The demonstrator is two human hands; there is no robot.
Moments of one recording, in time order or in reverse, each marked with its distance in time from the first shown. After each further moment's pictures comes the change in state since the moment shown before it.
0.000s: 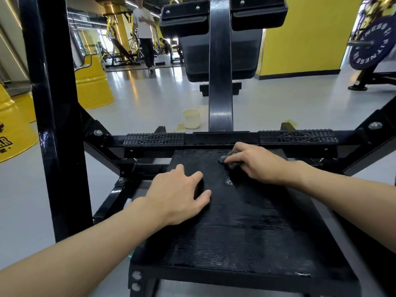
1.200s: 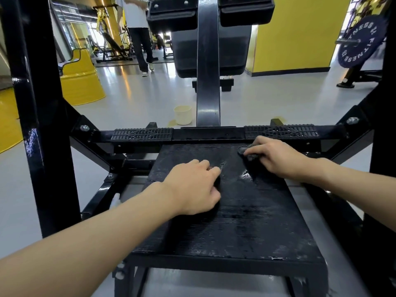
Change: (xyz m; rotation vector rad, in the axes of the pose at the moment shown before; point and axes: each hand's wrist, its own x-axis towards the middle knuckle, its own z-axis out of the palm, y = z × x) left_hand 0.018 0.050 -0.015 -0.012 -0.052 0.243; right_hand -0.056 0.047 -0.021 -0.049 0.058 0.140
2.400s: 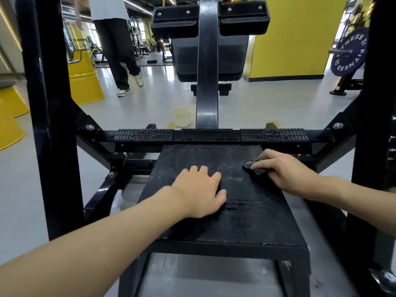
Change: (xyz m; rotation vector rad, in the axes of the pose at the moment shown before) left_hand -0.012 0.022 0.000 0.013 -0.151 -0.074; right_hand -0.054 -0.012 -0.011 0.018 0.011 -0.029
